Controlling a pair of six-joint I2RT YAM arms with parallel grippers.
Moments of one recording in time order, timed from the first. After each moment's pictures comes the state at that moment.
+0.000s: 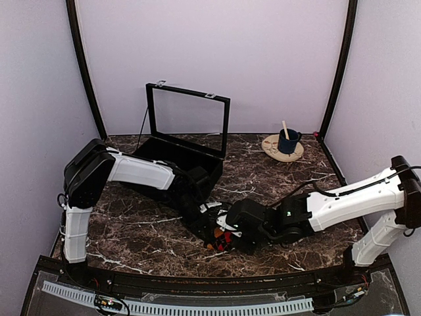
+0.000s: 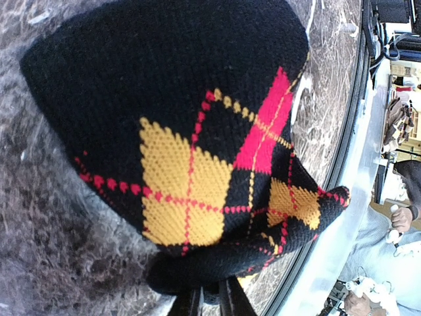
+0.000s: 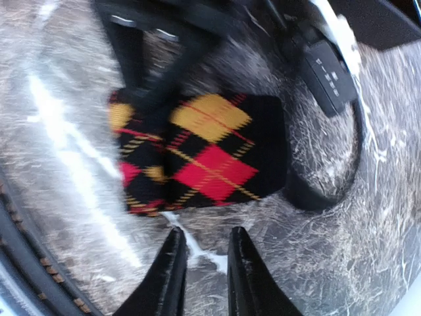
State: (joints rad) left arm -0.87 2.12 1.40 -0.75 0.70 0.01; right arm 1.33 1.54 0.94 -0.44 0.37 0.08
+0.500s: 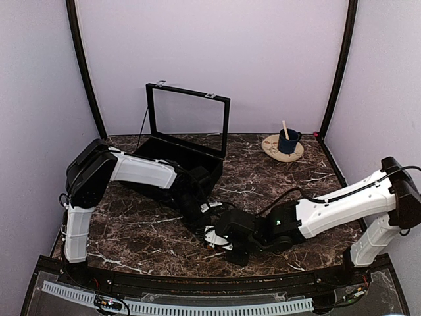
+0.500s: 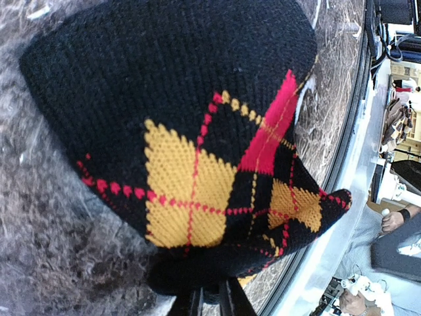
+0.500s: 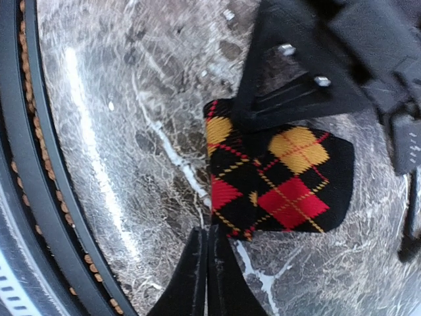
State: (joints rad) left arm -0.87 2.14 1.44 -0.80 0.70 0.01; right arm 1.40 1.60 0.99 -0.42 0.25 -0.02
